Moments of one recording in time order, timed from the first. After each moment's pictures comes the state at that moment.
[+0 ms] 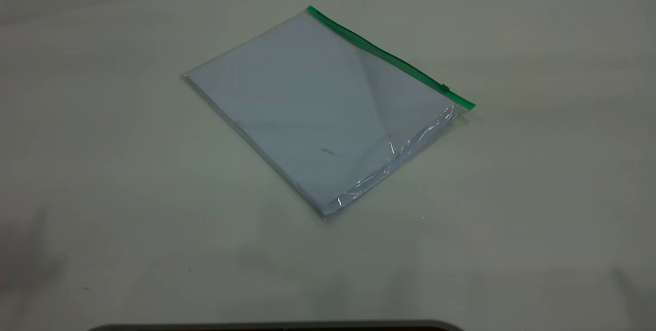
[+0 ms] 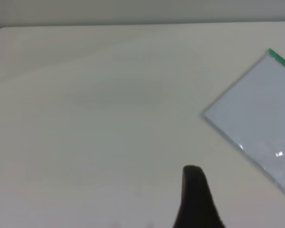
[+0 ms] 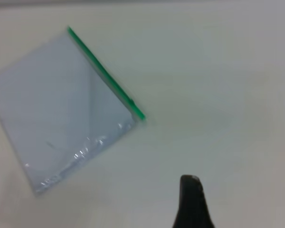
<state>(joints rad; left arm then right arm) -0.02 0.94 -0.88 -0.05 0.60 0.01 -0.01 0.65 -0.57 0.25 0.70 -0.12</state>
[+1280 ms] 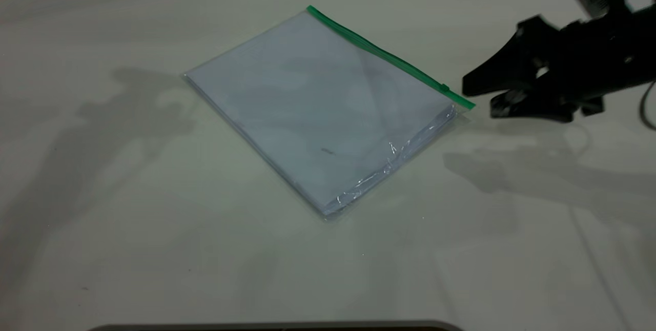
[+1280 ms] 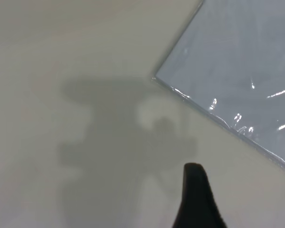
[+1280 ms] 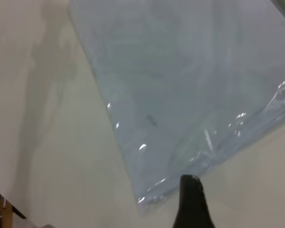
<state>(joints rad) -0.16 1.86 -1.28 -0.21 0.54 0.22 -0.01 2.22 -0.81 1.79 0.77 -1.67</state>
